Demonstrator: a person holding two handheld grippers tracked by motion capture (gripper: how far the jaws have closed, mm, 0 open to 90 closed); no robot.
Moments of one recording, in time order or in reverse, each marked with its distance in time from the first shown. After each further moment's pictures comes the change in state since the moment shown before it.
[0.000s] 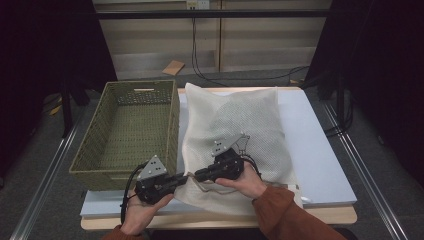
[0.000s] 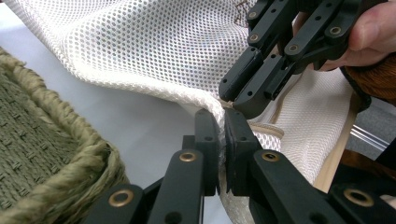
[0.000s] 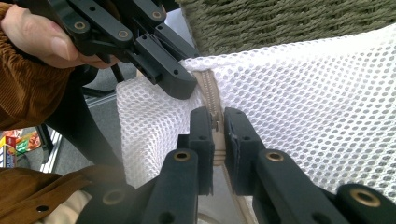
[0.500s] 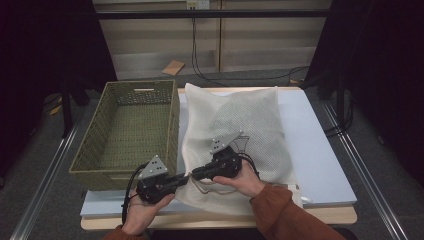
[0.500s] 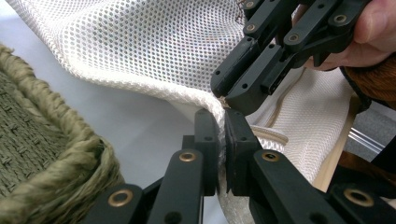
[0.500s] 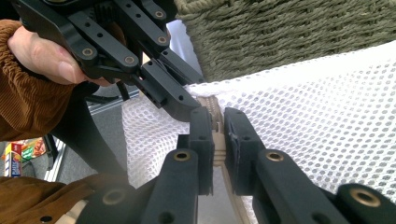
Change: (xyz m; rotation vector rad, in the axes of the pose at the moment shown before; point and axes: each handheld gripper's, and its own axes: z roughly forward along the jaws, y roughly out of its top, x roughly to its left) left arm 0.000 -0.001 0.004 0.010 0.006 -0.030; right arm -0.001 0.006 0.003 -0.021 0.015 0.016
